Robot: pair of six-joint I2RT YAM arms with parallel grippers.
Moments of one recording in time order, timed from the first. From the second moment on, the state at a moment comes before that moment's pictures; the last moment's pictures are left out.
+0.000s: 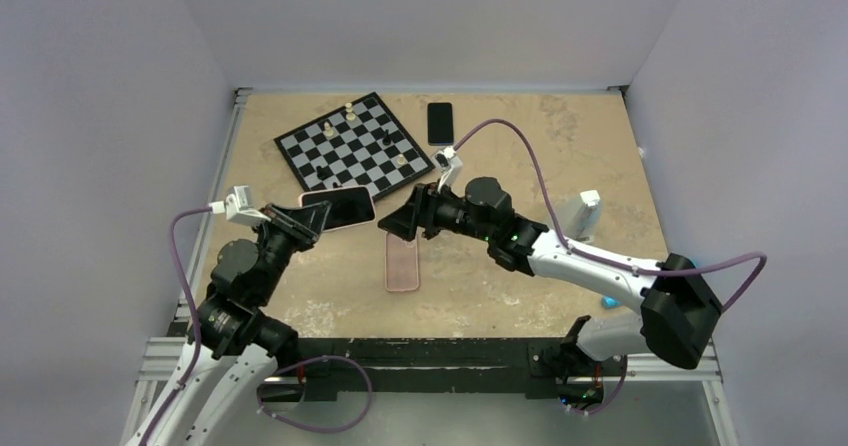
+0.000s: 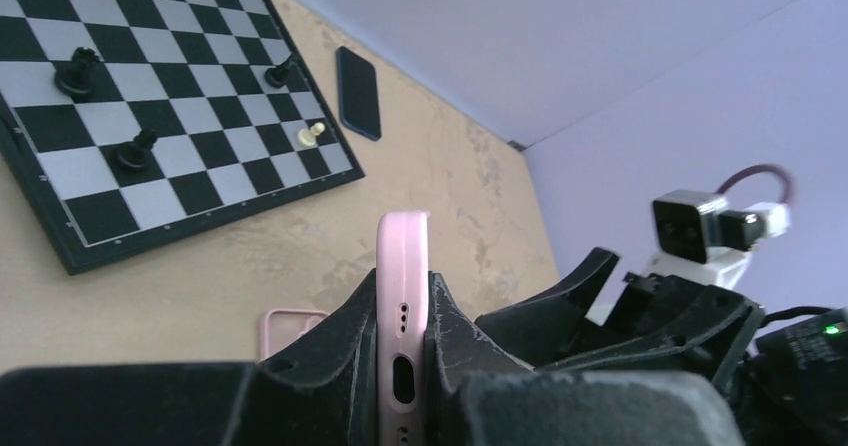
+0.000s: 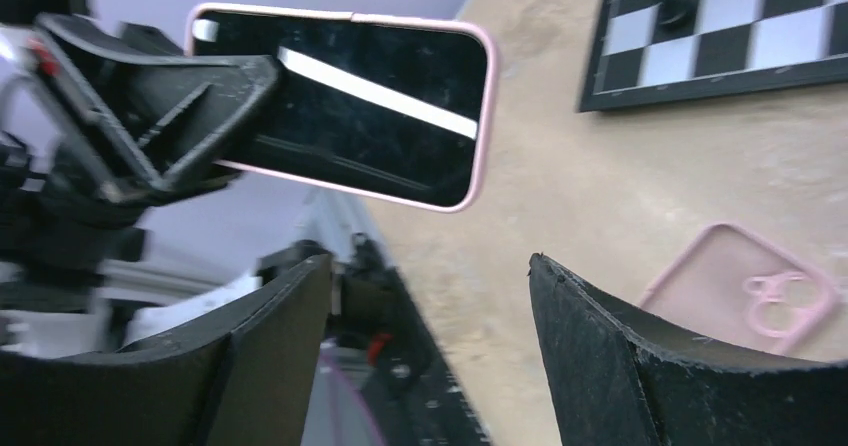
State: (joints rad) left arm -0.45 0.35 0.57 -0.29 -0.19 -0.83; right arm 0.90 1.32 0.87 0.24 -0.20 0.68
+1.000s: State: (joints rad) left arm -0.45 0.24 0.29 0.12 0.00 -1.34; right arm 0.85 1.50 0.82 0.82 -0.46 1.13
